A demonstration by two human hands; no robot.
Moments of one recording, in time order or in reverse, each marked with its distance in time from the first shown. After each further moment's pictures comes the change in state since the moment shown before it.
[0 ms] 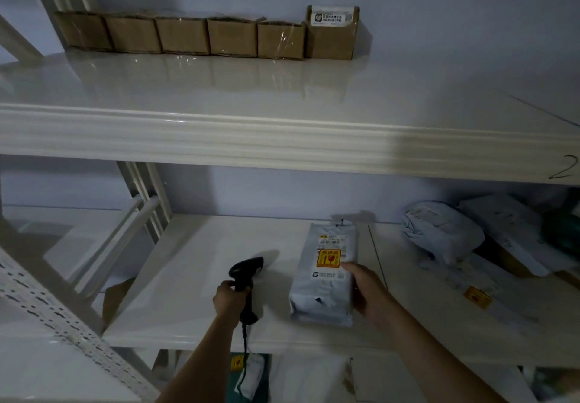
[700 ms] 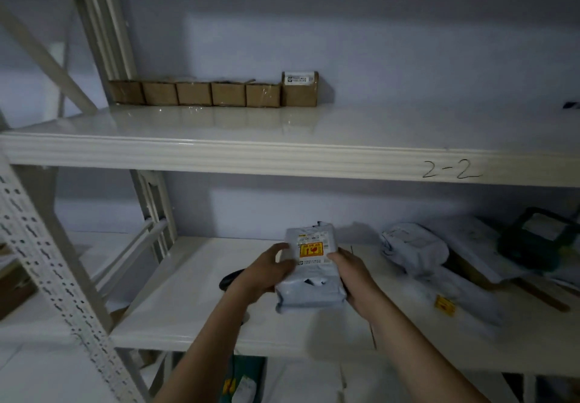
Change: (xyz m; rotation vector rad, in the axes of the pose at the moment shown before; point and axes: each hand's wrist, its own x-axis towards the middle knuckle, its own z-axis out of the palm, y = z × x) left_hand -0.219 0.134 -0.036 -0.084 -0.476 0.402; right_hand -0.129 -0.056 0.009 -0.250 -0.047 -0.320
